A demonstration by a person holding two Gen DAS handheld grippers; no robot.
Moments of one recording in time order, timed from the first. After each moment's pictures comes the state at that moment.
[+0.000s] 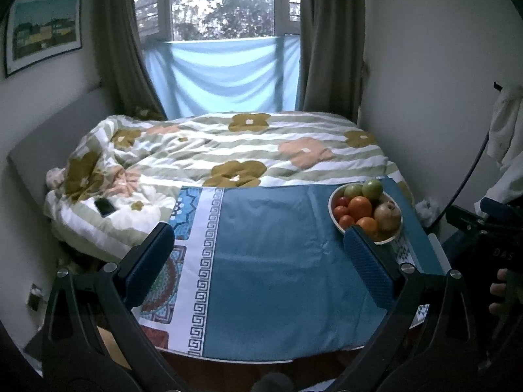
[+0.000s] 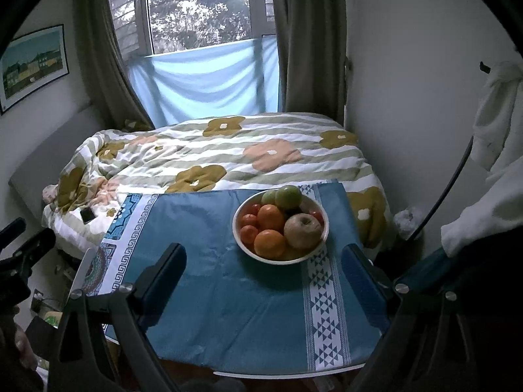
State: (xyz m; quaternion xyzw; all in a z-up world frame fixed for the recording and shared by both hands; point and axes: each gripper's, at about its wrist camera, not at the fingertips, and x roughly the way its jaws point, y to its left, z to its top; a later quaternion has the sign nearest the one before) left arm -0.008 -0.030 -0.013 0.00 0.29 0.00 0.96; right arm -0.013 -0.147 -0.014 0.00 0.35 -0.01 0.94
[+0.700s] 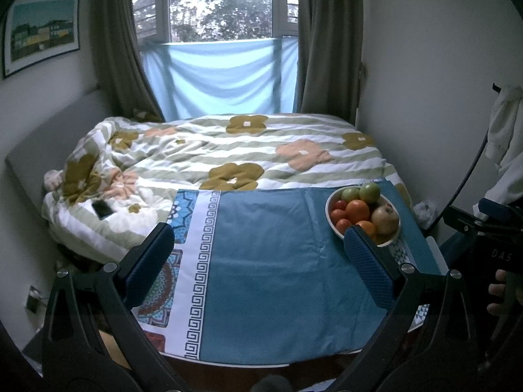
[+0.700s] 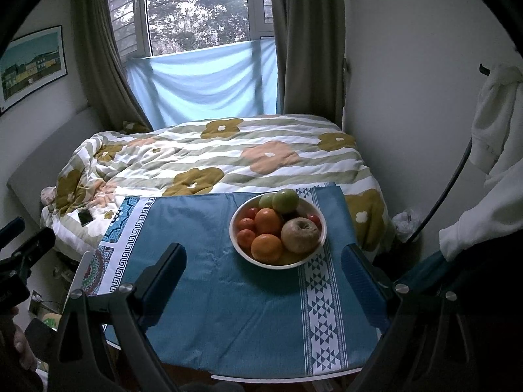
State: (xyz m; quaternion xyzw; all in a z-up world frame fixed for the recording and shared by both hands) left arm -0.005 -0.032 -0.011 0.00 0.29 0.00 0.96; right arm -0.011 -0.148 -0.013 0.00 0.34 -0.01 0.94
